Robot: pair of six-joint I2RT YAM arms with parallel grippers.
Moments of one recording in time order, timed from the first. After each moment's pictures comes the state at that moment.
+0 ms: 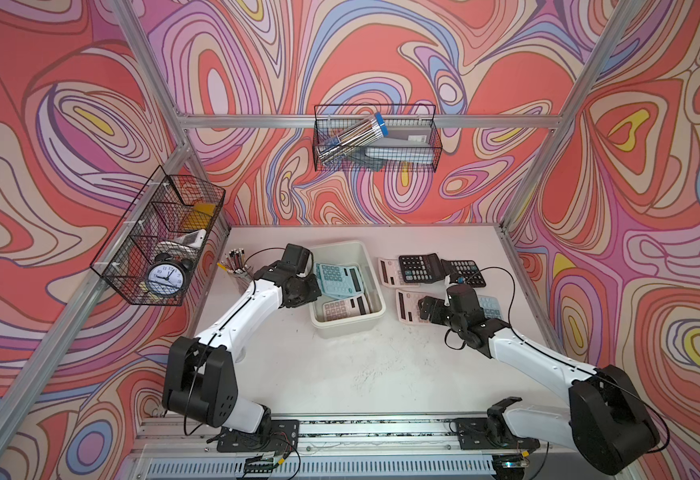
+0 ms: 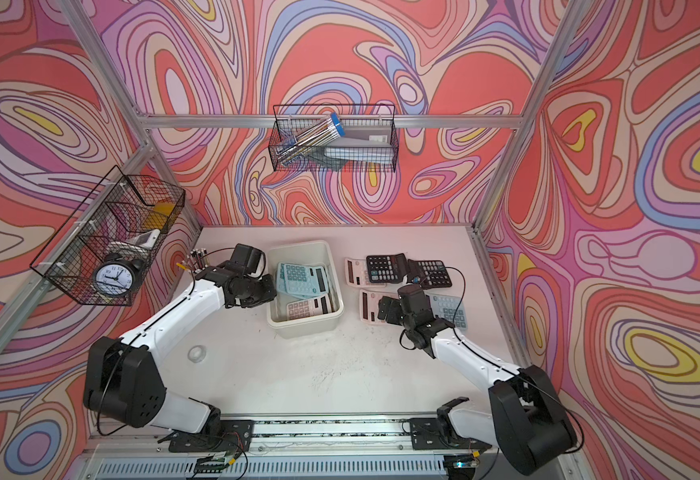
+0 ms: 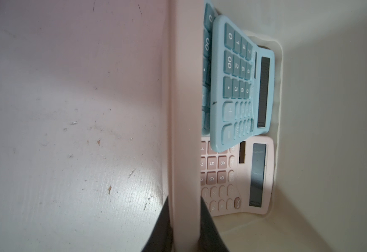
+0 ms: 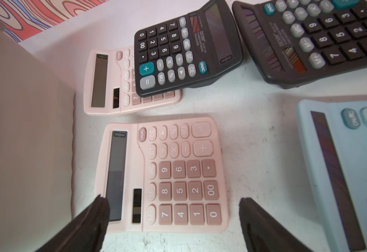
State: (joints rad) left arm -0.29 1.51 1.19 -0.76 0.06 -0.58; right arm 0.38 1.24 0.59 -0.08 0.10 0.49
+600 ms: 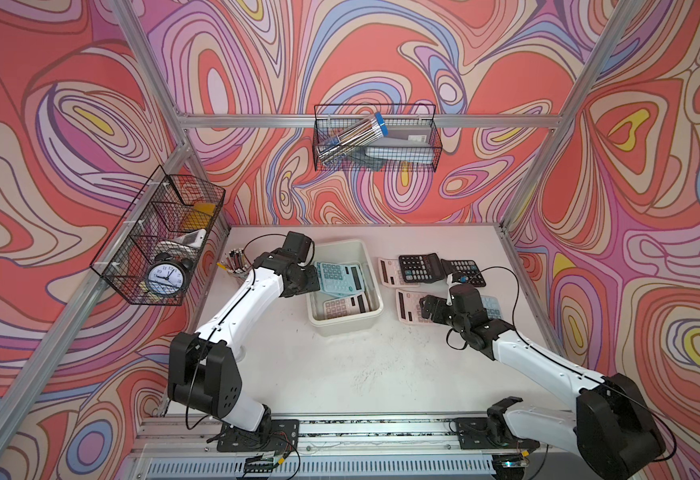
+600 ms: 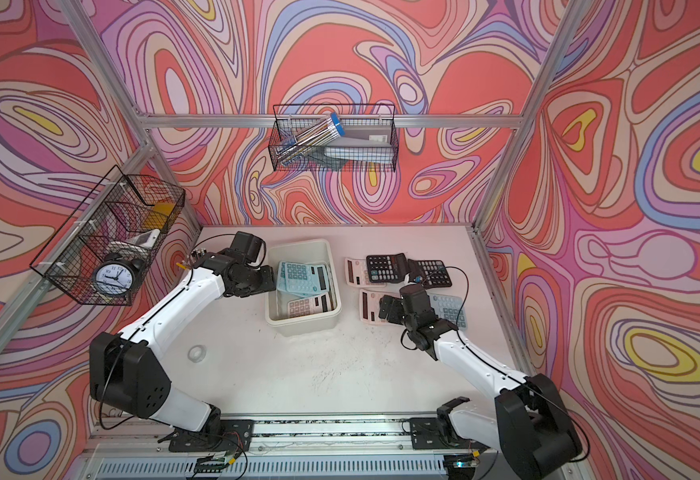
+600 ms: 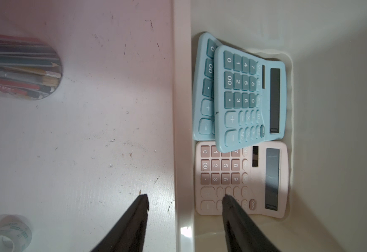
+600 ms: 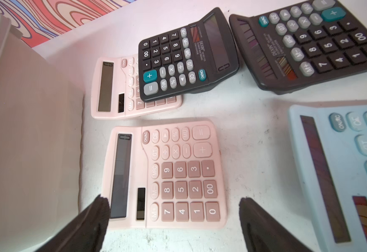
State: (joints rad) left arm -0.32 1.52 1.33 -0.90 -0.07 -0.50; right arm 0.38 1.18 0.59 -0.11 0.12 0.49
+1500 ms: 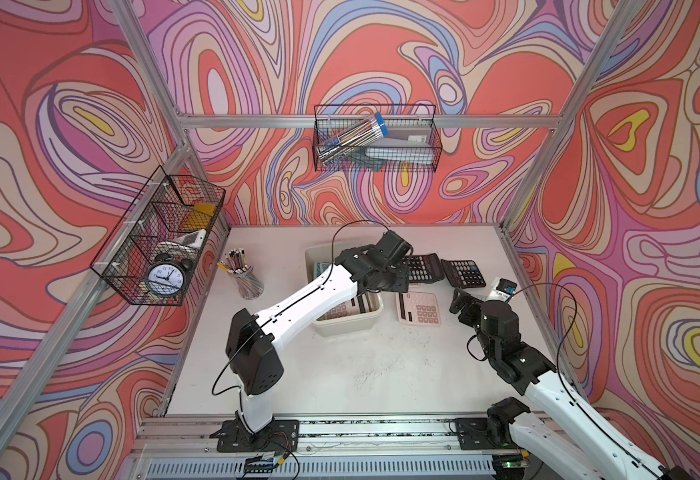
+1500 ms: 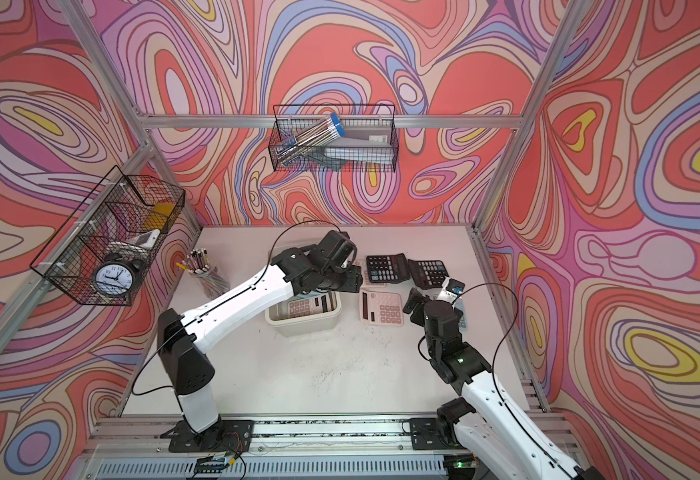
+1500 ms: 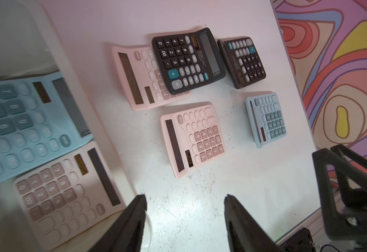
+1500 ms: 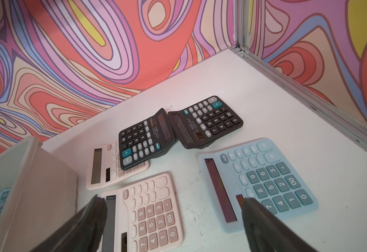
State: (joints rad) left arm -0.86 1.90 1.86 -0.88 -0.08 -0.62; right arm 0.37 0.73 0.50 -0.20 0.47 0.55
